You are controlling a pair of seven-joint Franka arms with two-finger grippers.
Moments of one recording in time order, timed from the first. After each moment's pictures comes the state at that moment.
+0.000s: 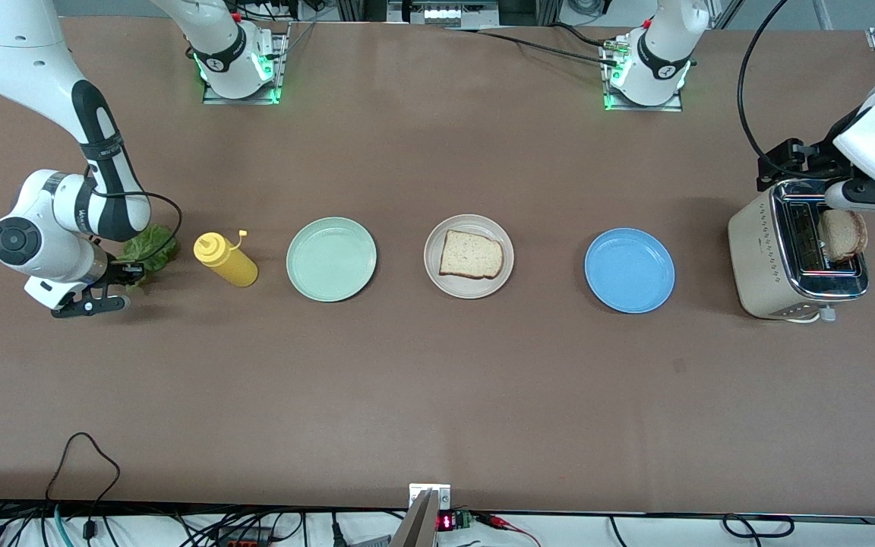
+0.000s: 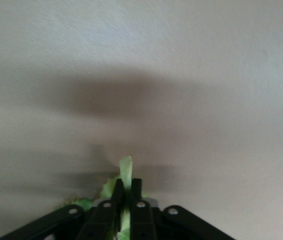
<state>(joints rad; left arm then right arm) -0.01 0.00 -0.03 -1.62 0.02 1.55 0.03 0.08 0.52 -0.29 -1.99 -0.09 2.43 -0.36</state>
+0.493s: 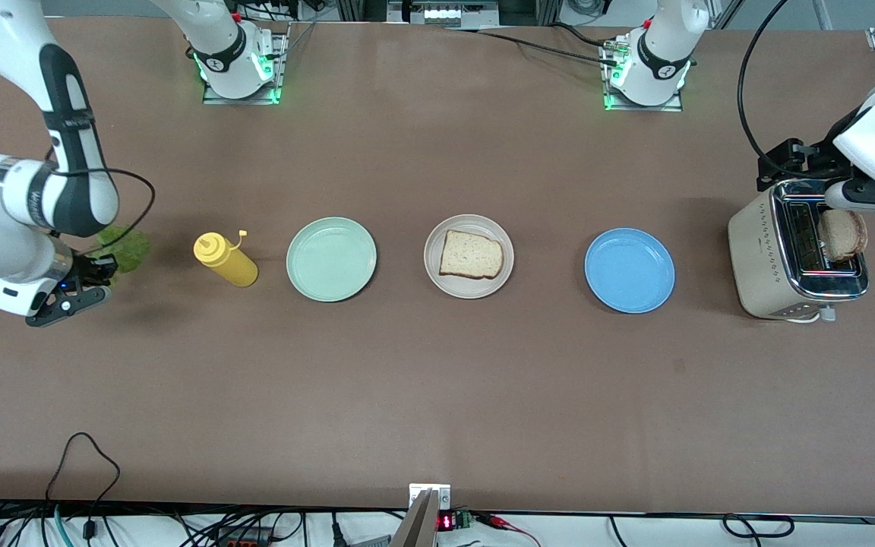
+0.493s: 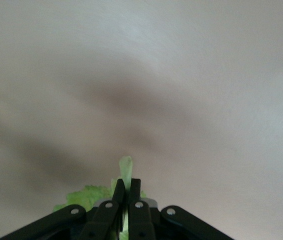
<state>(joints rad) -0.01 0.00 -0.03 -1.62 0.02 1.55 0.03 0.11 0.39 -0.29 -1.83 -0.09 2.10 -0.71</state>
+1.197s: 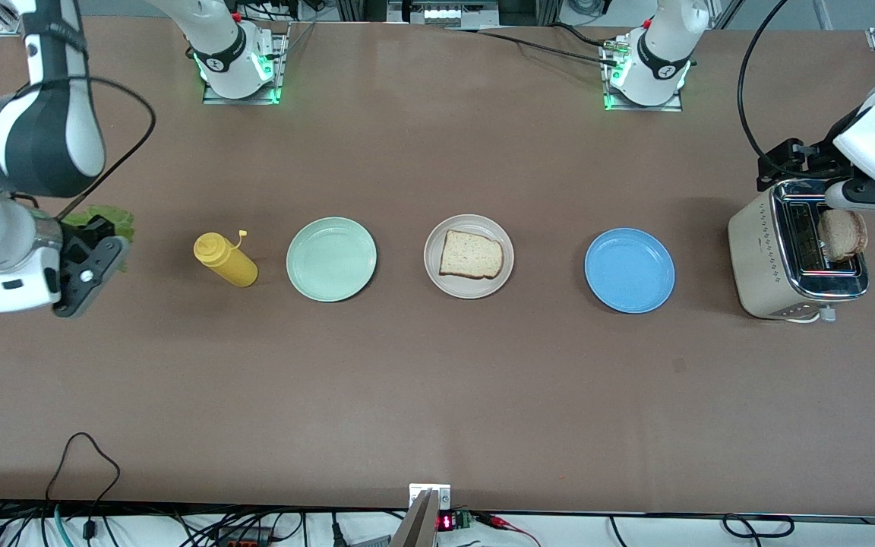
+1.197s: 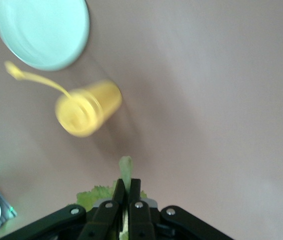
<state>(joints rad) -0.01 0.00 -0.03 -1.62 0.02 1.55 0.03 0.30 0.36 -0.26 -1.42 0.04 1.62 -1.06</state>
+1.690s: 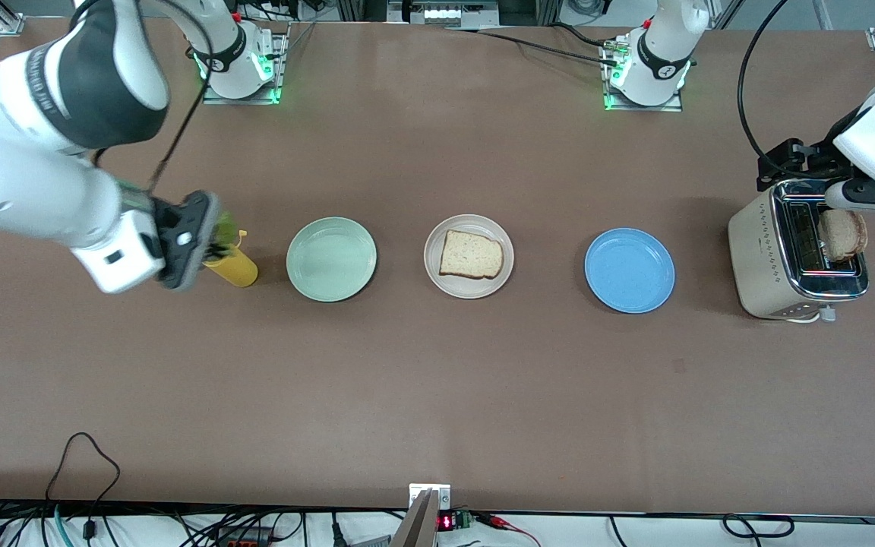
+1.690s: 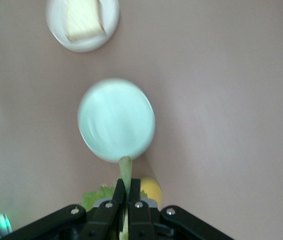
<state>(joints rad) -0.01 0.00 -0.03 -1.62 0.02 1.55 0.03 0.47 0.37 -0.25 -1.34 0.33 1.60 -1.10</state>
